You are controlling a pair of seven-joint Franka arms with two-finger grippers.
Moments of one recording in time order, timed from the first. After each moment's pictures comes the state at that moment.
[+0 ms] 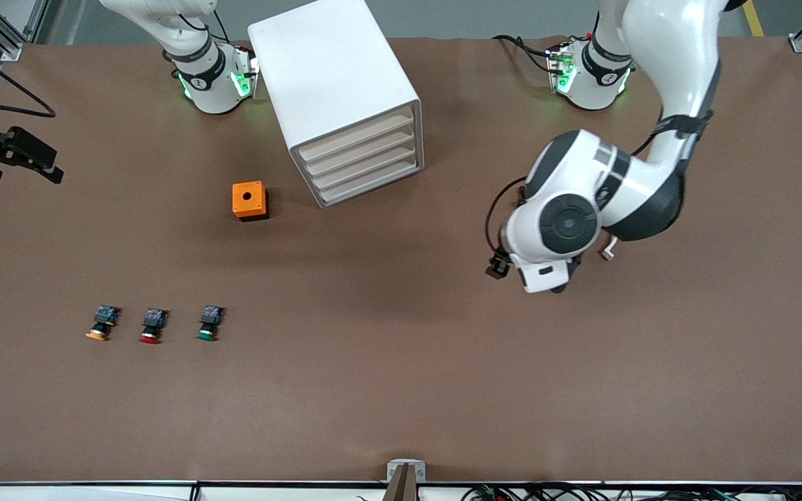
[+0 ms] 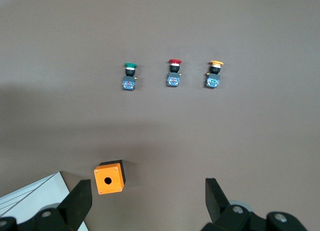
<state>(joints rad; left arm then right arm) -0.35 0.58 -0.24 -1.36 -0.07 1.67 -1.72 -0.08 -0.10 0.03 -1.67 0.02 1.61 -0.03</state>
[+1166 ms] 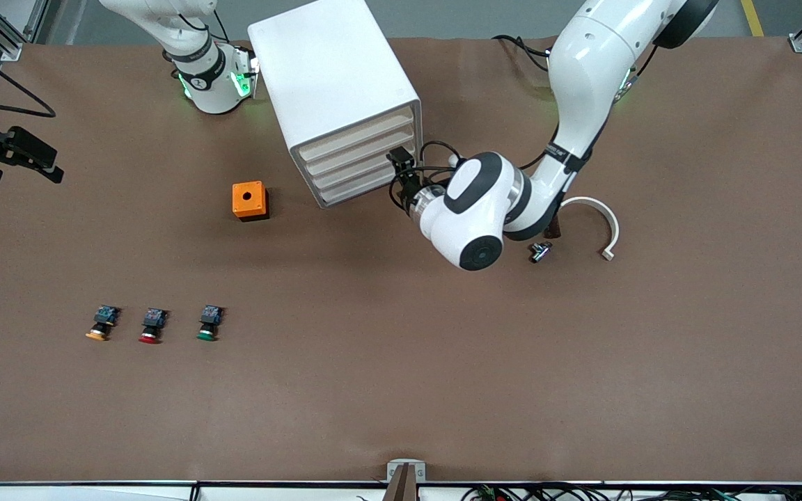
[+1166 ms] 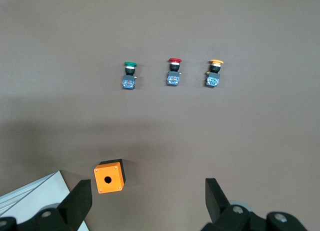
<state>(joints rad) -0.50 0.75 -0.24 -1.36 -0.77 1.58 -2.50 -0.08 -0.10 0.03 -1.67 0.02 1.61 -0.03</state>
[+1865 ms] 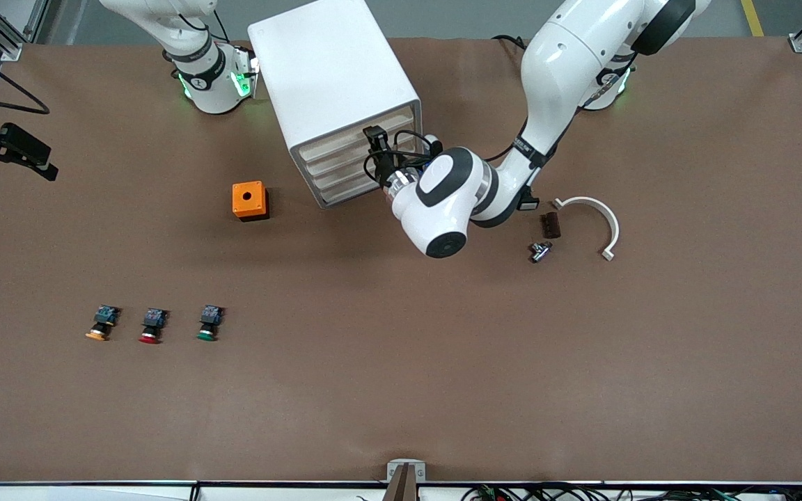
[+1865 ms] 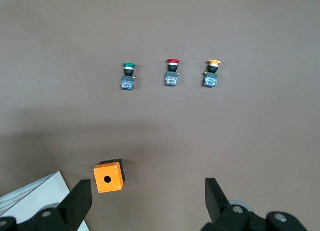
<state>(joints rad) -0.58 0.78 -0.24 -1.36 -0.90 1.55 -2.50 -0.08 -0.10 0.02 -1.66 0.02 1.59 -0.03</state>
